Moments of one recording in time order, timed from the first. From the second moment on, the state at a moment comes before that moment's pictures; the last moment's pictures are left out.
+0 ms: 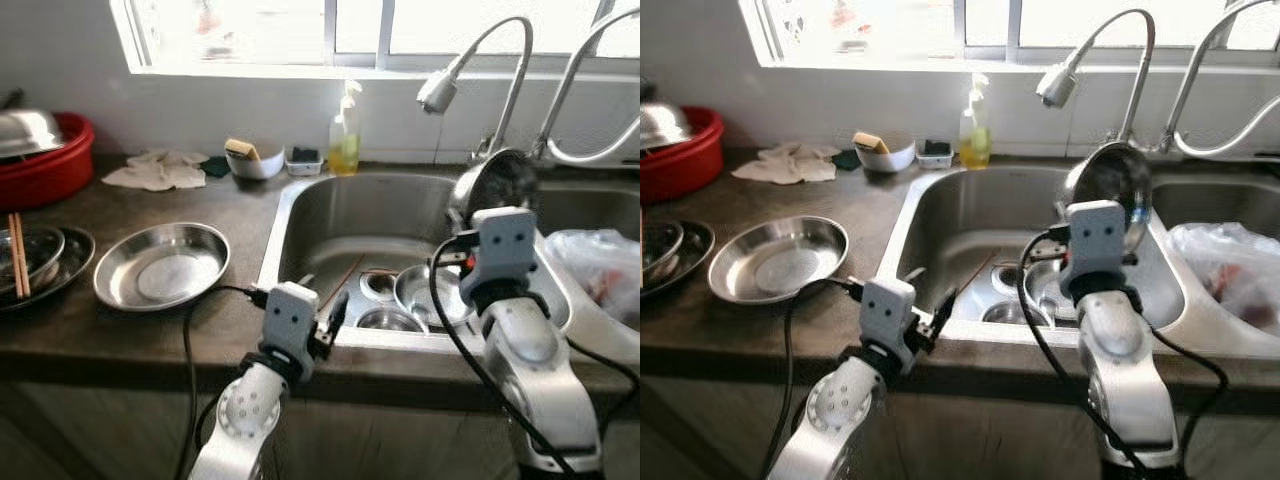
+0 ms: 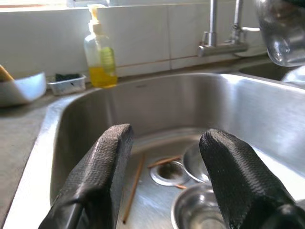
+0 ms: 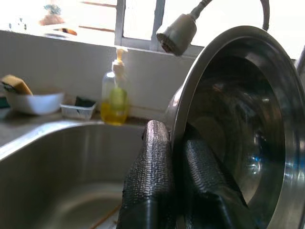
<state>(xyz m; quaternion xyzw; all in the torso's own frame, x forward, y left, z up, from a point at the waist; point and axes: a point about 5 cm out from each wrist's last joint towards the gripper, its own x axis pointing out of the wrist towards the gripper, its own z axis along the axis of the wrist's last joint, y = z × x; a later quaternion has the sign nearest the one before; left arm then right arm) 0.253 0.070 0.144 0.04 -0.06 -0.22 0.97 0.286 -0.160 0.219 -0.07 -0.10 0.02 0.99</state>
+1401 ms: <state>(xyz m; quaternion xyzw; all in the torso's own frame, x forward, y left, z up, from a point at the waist) 0.232 0.073 0.138 0.04 -0.04 -0.22 0.97 0.378 -0.209 0.143 -0.18 0.28 0.12 0.93</state>
